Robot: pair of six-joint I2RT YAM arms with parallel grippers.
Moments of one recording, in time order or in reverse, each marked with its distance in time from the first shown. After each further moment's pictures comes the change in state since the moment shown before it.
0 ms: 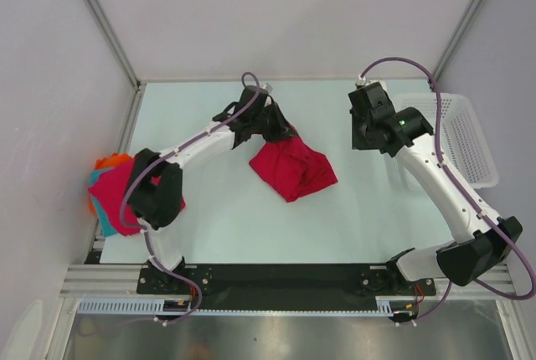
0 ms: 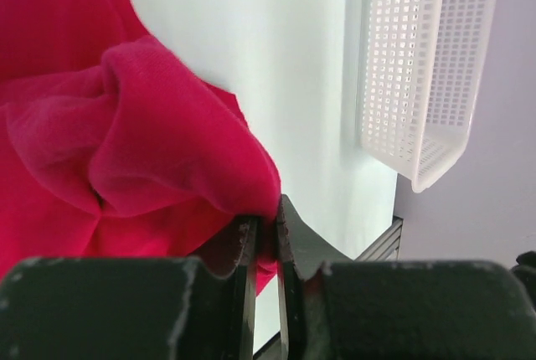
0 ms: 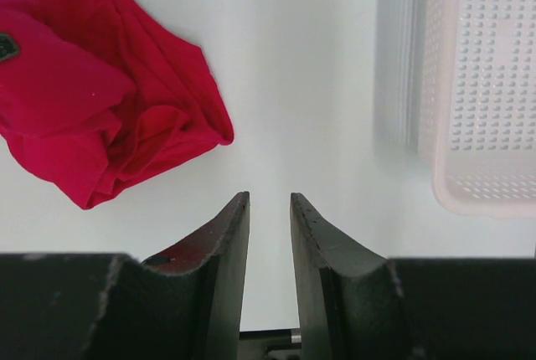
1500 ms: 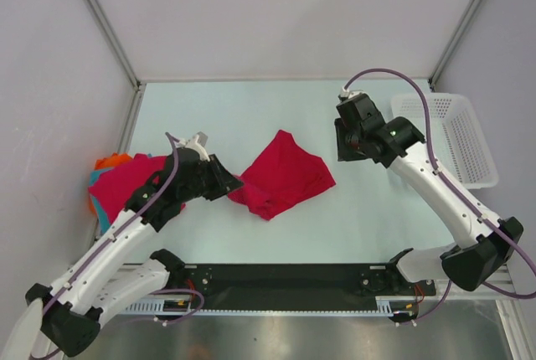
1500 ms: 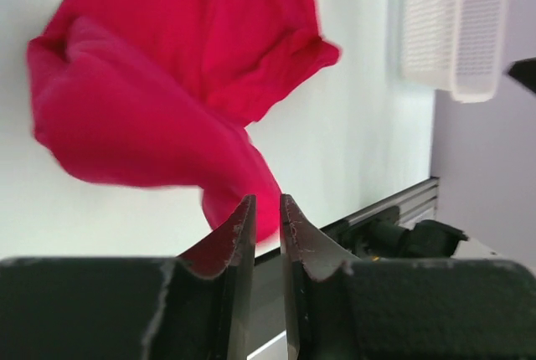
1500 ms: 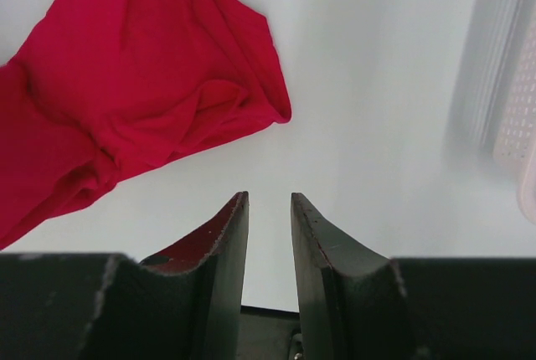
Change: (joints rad) left arm 0.000 -0.981 -0.599 -0.304 -0.165 0.015; right arm 0.090 -0.031 -0.069 0.037 -0.115 0.027
